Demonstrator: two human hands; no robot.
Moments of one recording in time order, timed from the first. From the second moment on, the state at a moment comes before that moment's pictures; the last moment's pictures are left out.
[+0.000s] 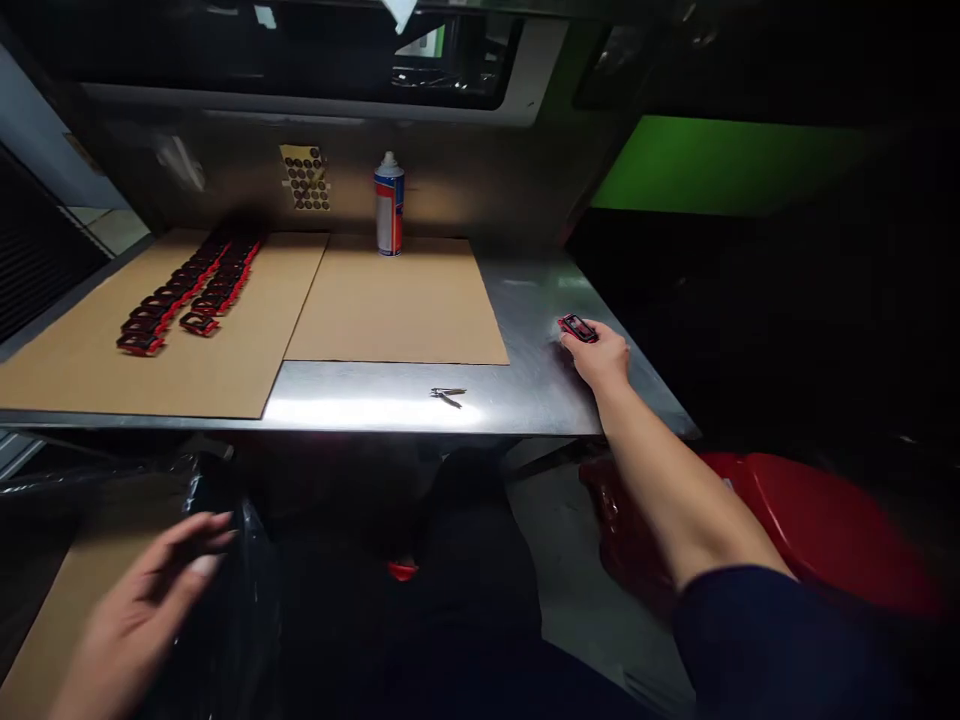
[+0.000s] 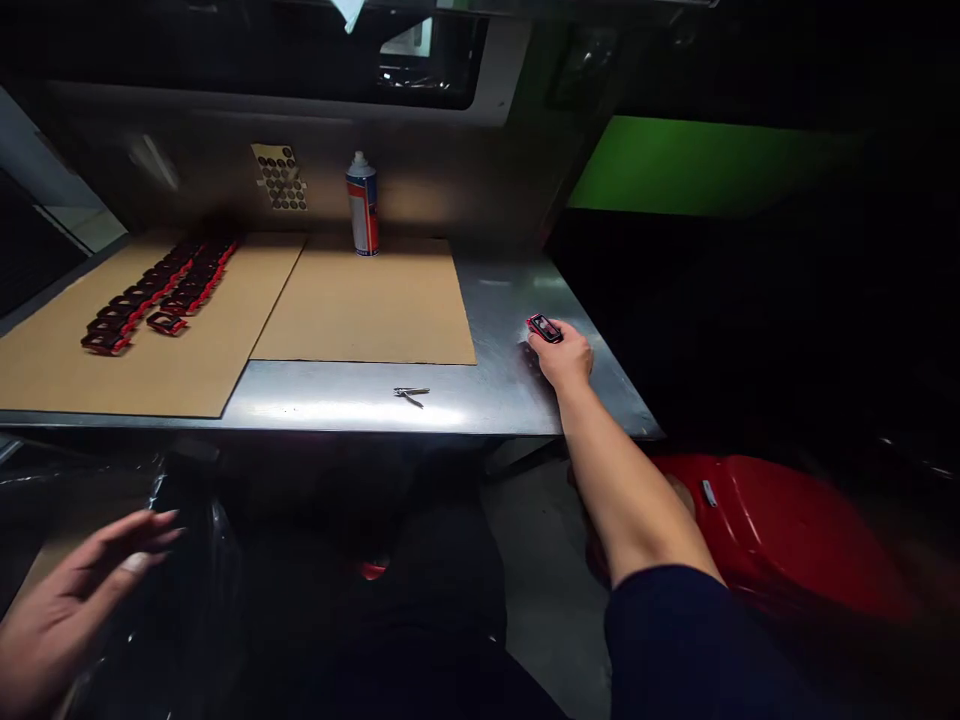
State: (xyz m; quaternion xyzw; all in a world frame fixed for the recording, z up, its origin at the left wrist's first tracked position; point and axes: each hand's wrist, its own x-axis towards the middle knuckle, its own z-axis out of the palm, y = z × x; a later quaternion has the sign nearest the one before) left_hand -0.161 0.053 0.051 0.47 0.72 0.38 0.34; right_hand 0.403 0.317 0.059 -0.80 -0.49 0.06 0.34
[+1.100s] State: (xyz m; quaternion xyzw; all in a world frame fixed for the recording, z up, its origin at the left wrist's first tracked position) left_hand 0.010 0.015 0.019 0.13 0.50 0.47 0.71; right_hand 0.186 0.066 0.013 -0.34 -0.66 0.61 0.29
